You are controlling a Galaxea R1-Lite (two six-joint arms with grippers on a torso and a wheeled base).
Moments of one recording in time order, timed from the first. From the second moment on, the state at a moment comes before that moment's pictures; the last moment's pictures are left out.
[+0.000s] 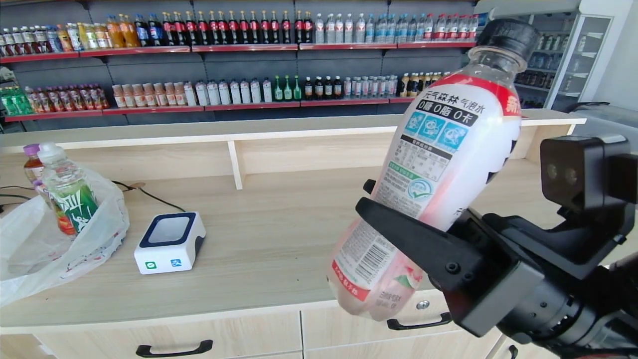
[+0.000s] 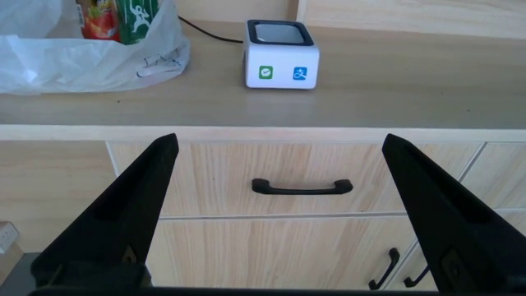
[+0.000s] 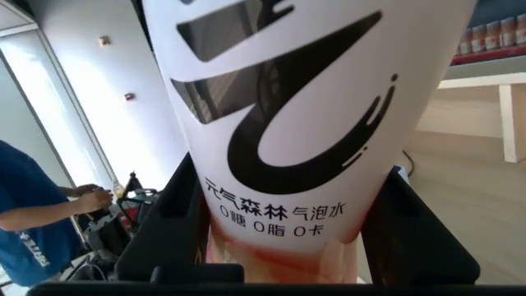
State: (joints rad) left arm 0.00 0.00 0.00 0.00 0.00 0.00; right arm 0.88 1.61 -0.46 -1.57 0.22 0.39
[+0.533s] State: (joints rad) left arm 0.00 0.00 0.00 0.00 0.00 0.02; right arm 0.62 1.74 -0.47 -1.57 -0.07 0.04
